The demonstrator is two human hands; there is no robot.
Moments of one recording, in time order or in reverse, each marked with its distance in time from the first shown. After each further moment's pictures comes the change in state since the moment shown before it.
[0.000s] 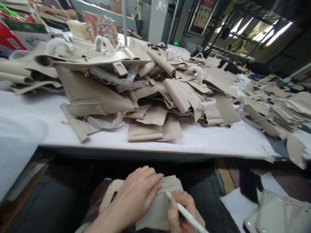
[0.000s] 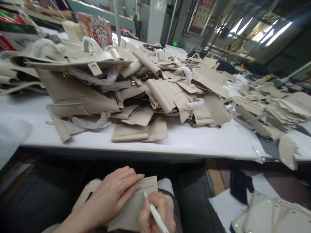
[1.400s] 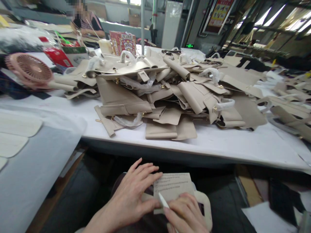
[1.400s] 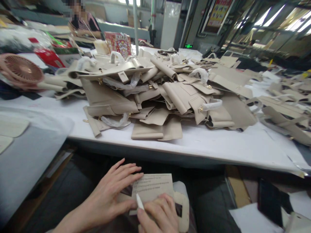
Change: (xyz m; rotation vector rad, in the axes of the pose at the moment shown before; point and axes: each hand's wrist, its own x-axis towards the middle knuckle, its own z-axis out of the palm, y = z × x) left_hand -0.065 -0.016 -0.026 0.153 0.028 -0.027; right_hand 0.015 -0.018 -0.006 0.020 -0.236 -0.712
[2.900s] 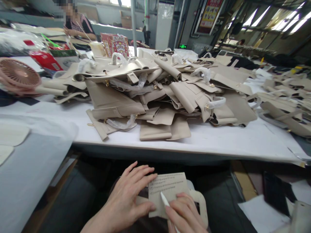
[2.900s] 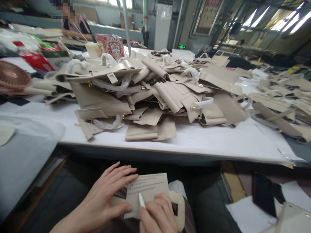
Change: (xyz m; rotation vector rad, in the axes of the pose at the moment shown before) left_hand 0.000 -0.011 0.012 0.080 0.056 0.058; right_hand -0.009 0.008 -0.010 -0.020 0.028 -0.022
